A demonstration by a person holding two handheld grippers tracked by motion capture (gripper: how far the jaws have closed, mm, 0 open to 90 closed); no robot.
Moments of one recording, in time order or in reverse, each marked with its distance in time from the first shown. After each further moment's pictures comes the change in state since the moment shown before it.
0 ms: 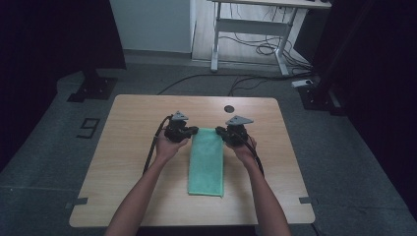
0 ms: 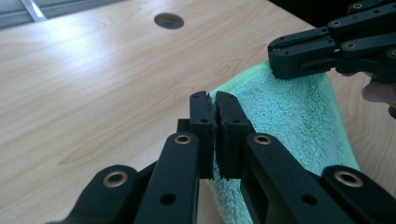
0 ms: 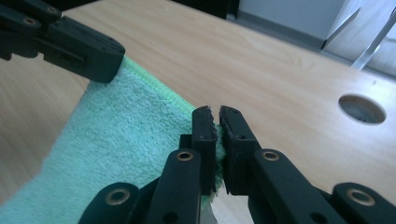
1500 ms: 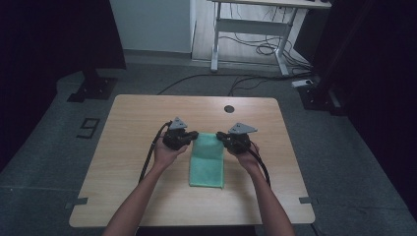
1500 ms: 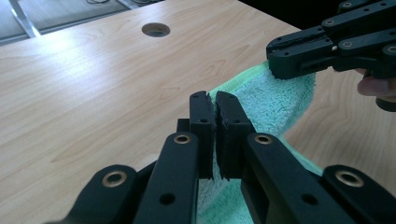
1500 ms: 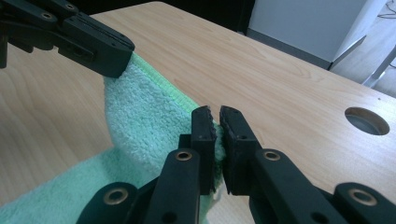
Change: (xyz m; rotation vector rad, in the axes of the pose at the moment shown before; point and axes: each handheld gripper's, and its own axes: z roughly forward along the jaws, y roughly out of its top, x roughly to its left) left arm -0.018 -0.020 -0.013 -0.042 -0.014 0.068; right arm 0.012 -0.018 -0.020 -0.053 0.043 -0.067
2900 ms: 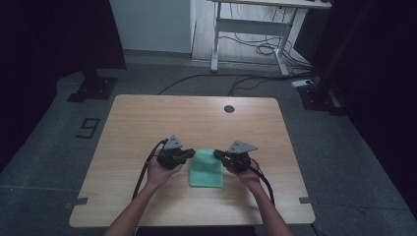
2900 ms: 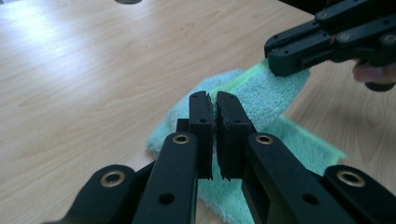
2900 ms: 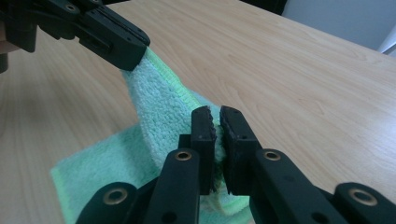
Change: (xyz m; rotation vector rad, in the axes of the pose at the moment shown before) left arm -0.032 -0.042 -0.032 0.036 -0.034 0.026; right arm 0.042 -0.029 -0.028 0.015 0.108 -0.031
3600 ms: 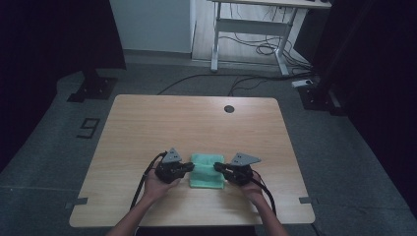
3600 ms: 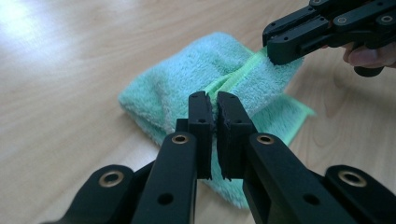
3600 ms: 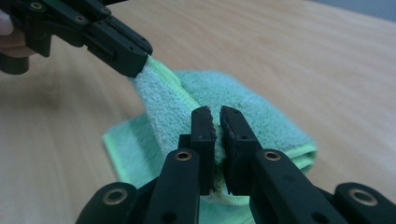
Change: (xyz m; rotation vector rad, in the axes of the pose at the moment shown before) left arm -0.025 -0.031 -0.011 0.046 -0.055 0.006; right arm 0.023 -0.028 -0.017 0.004 0.070 0.035
